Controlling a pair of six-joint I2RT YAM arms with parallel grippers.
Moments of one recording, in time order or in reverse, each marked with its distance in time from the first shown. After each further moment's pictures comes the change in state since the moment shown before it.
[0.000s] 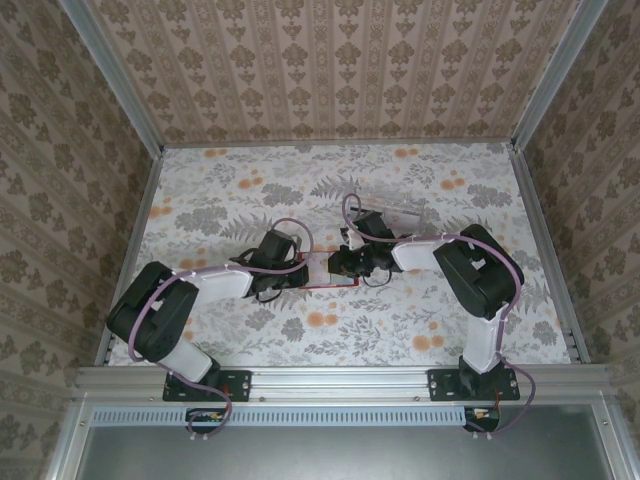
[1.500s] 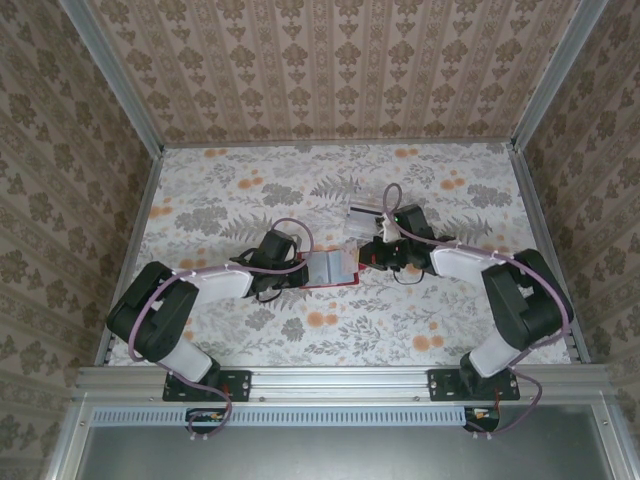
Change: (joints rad) left arm 0.000 -0.002 0.002 -0.003 -0.005 0.000; right arm -0.178 -0.325 -0.172 -0.089 -0.032 -0.058
